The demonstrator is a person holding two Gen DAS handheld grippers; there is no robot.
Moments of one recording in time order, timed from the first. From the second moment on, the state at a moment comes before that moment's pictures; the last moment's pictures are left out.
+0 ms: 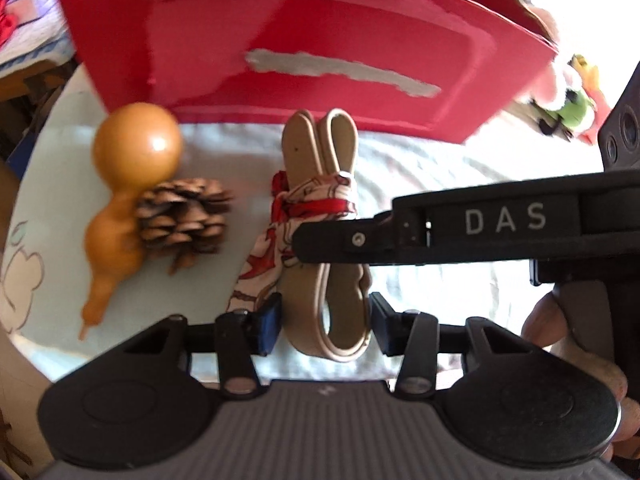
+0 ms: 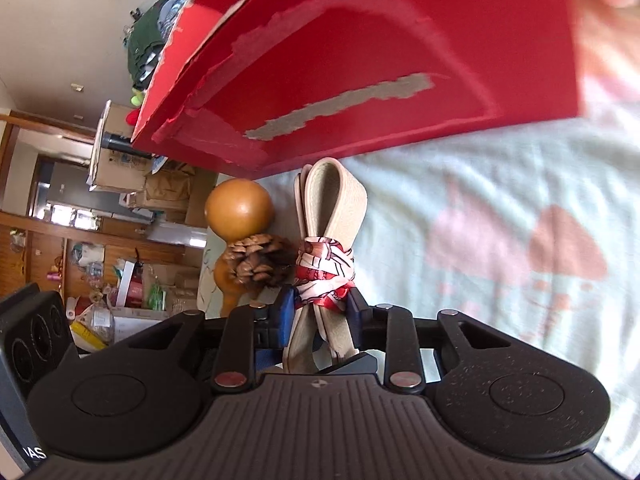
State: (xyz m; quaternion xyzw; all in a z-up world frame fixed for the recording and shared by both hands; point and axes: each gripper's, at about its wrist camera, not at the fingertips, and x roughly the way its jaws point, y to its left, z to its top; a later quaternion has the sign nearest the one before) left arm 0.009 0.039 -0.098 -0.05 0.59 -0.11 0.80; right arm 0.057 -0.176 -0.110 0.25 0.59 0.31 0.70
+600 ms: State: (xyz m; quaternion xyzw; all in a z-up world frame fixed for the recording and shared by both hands) left arm -0.005 -0.066 -0.067 0.06 0.55 -0.28 0.79; right arm 0.013 -0.274 -0.075 0.31 0.54 0.20 0.76
